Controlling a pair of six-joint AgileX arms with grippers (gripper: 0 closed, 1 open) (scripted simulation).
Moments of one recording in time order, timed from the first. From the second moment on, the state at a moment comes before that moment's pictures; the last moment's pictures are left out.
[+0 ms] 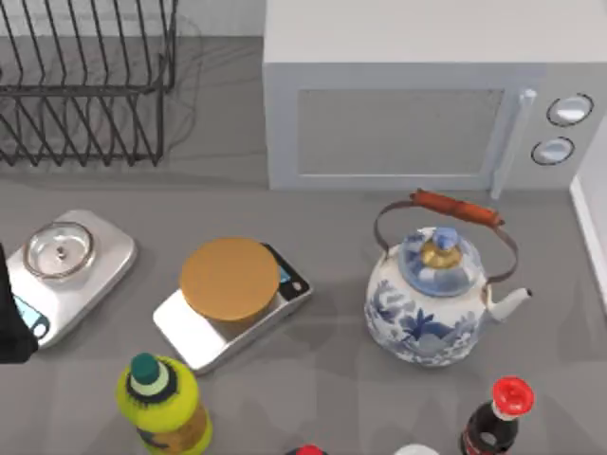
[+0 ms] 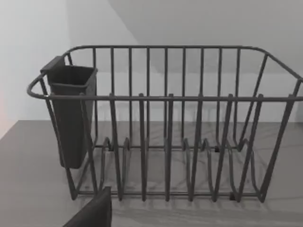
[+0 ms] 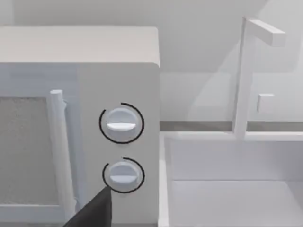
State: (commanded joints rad) left arm 0.00 0.00 0.00 0.00 0.00 0.00; right arm 0.00 0.00 0.00 0.00 0.00 0.00
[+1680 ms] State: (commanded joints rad) left arm 0.00 0.00 0.00 0.00 0.00 0.00; right arm -0.24 1.36 0.86 -1.06 0.00 0.21
